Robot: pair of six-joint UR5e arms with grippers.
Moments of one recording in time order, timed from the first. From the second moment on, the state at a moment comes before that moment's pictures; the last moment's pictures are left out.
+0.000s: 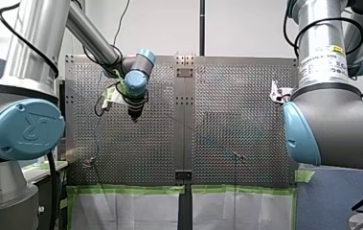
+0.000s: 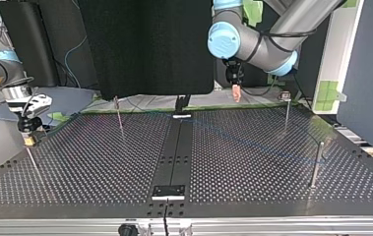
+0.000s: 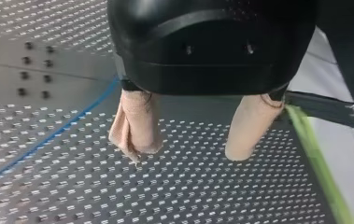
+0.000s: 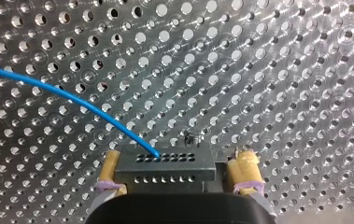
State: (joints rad) left arm -0.48 -1.78 -1.91 -3.08 -2.18 -1.60; right arm 1.50 -1.06 1.45 -0.39 1.07 1.65
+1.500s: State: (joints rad) left arm -0.56 -1.90 -2.30 -2.69 -1.96 -1.84; right arm 1.50 -1.06 1.45 -0.39 1.07 1.65
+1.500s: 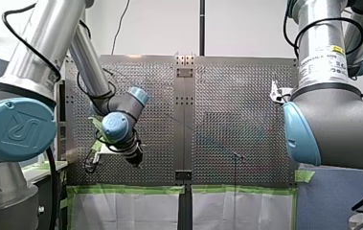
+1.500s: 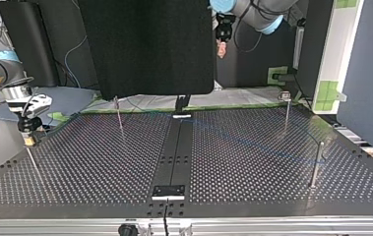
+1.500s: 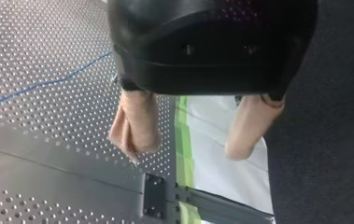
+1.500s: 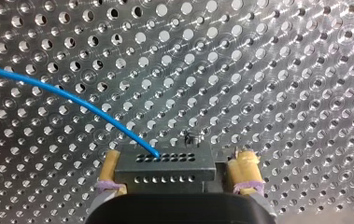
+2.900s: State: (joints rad) left arm -0.51 -1.90 -2.38 -2.32 -1.69 -1.89; right arm 1.50 -1.06 1.45 -0.39 1.07 1.65
